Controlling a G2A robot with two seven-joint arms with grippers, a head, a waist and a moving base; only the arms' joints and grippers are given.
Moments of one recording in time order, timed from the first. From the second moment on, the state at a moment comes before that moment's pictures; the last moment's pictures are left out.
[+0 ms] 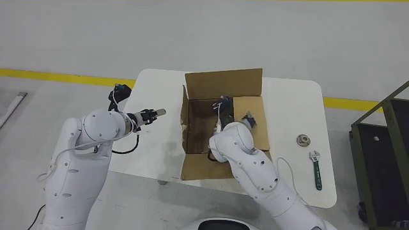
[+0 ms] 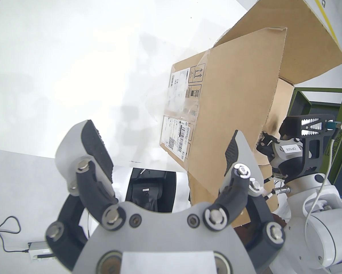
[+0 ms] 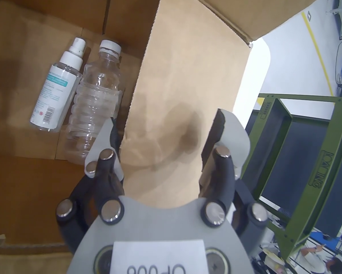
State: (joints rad) left arm 0.97 -1.19 -1.41 -1.70 0.74 0.47 -1.25; right arm -0.87 -1.55 0.93 -1.41 -1.93 0.25 1.40
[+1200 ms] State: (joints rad) left arm 0.97 -1.19 -1.41 -1.70 0.74 0.47 -1.25; right arm -1.20 -1.53 1.55 -1.99 -1.11 0.05 1.26
